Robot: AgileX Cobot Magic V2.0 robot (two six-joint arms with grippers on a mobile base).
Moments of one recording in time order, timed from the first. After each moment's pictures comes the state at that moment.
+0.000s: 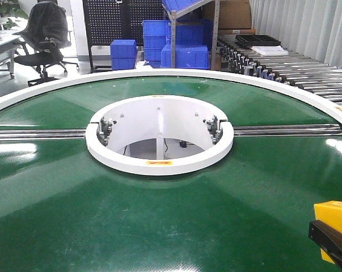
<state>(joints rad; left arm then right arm) -0.13 0.62 -0.73 -0.08 0.45 0.08 0.32 0.67 -0.59 0.02 0.23 -0.02</state>
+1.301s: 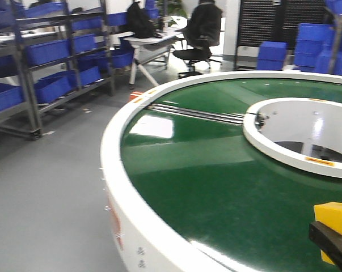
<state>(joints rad) -0.13 0.62 -0.73 -0.08 0.46 0.08 0.32 0.67 -0.59 0.02 0.23 -0.02</state>
